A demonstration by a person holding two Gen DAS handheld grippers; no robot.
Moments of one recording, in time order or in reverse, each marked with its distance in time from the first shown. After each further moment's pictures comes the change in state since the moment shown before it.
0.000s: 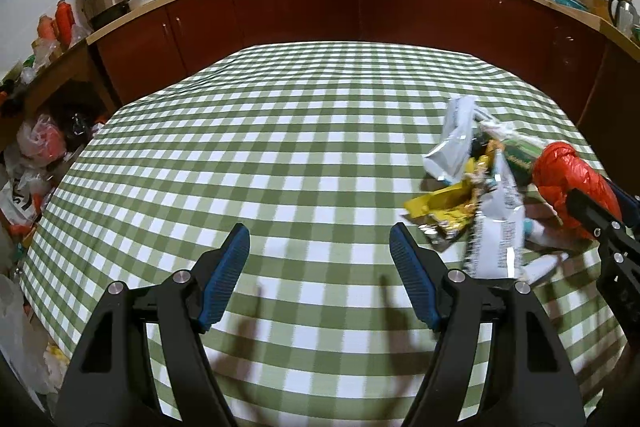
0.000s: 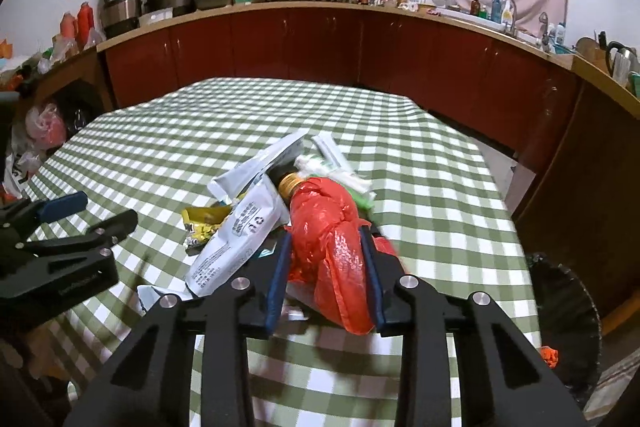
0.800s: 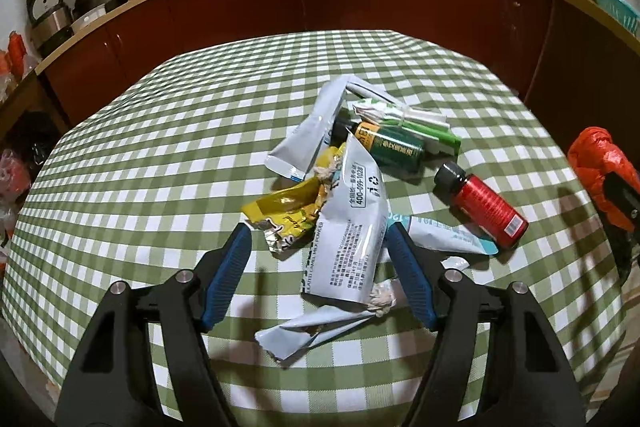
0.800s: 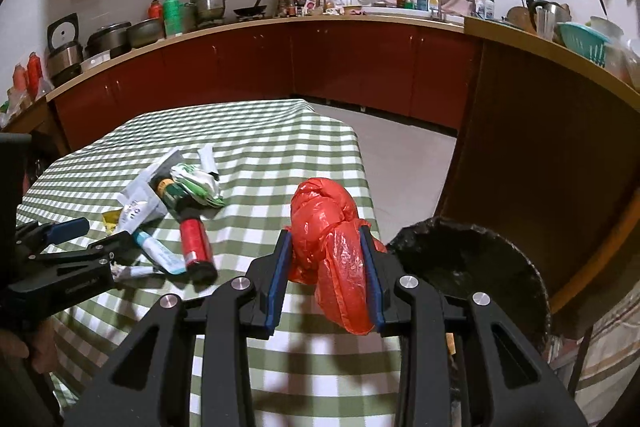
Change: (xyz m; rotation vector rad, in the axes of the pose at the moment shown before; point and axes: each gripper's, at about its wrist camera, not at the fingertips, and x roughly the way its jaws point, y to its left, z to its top) left arm 0.011 -0.096 0.002 0.130 0.036 -0.112; right arm -0.035 -0.098 -0.032 0.170 -0.039 -0.143
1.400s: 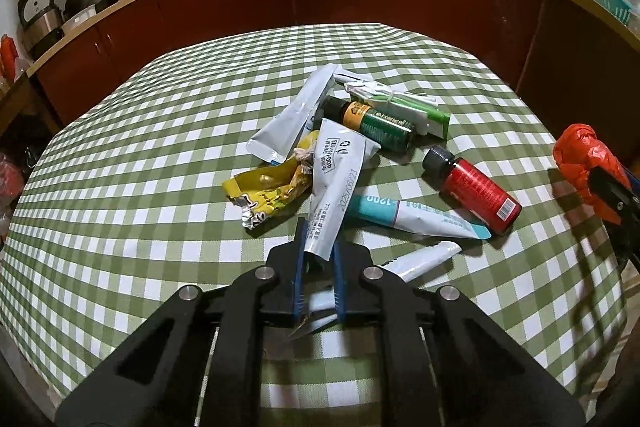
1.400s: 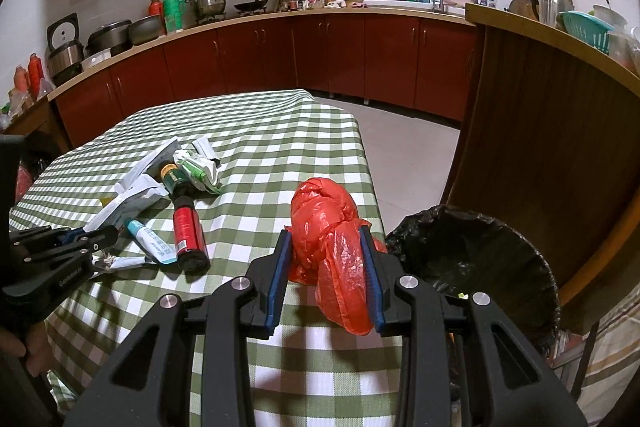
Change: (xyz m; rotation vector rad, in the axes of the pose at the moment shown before) left arm 0.001 -0.004 -0.007 0.011 0.002 -0.033; right arm 0.006 -0.007 -0.008 0.009 0.019 0.022
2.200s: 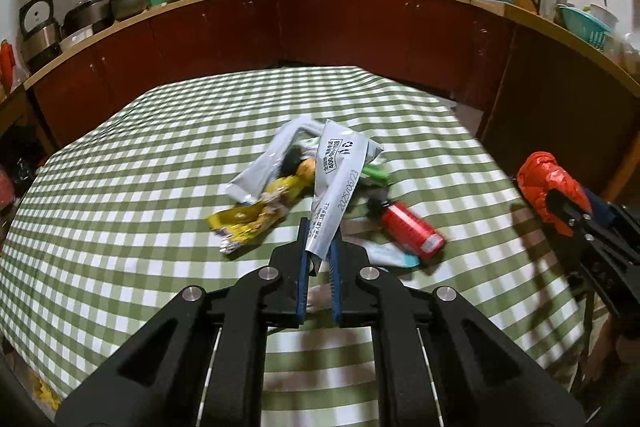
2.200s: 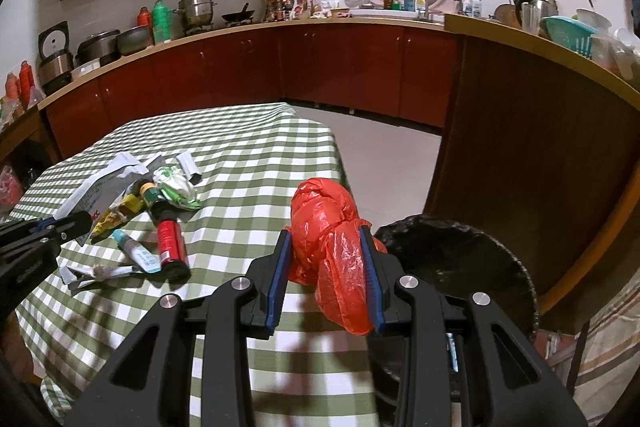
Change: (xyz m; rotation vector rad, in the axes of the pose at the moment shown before) left arm -0.049 -0.021 0.012 -0.004 -0.120 -0.066; right arm -0.013 -0.019 0.007 0.017 -0.040 -0.055
